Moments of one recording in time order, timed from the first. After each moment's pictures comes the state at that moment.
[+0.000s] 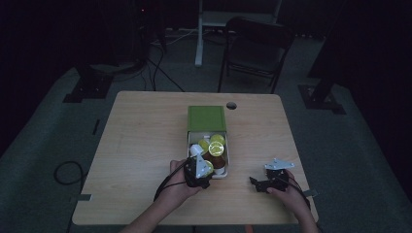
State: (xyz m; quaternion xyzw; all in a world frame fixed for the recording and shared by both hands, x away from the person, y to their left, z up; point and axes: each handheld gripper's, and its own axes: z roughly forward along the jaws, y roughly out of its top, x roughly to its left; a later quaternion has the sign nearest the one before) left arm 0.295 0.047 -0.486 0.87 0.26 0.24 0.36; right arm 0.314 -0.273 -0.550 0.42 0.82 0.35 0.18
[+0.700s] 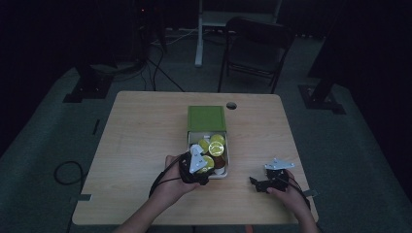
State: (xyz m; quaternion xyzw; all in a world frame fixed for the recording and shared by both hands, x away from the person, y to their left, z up) left arm 0.292 0.057 -0.450 0.85 0.26 0.22 0.40; right arm 0.314 -0.273 -0.550 0.42 0.82 0.35 0.18
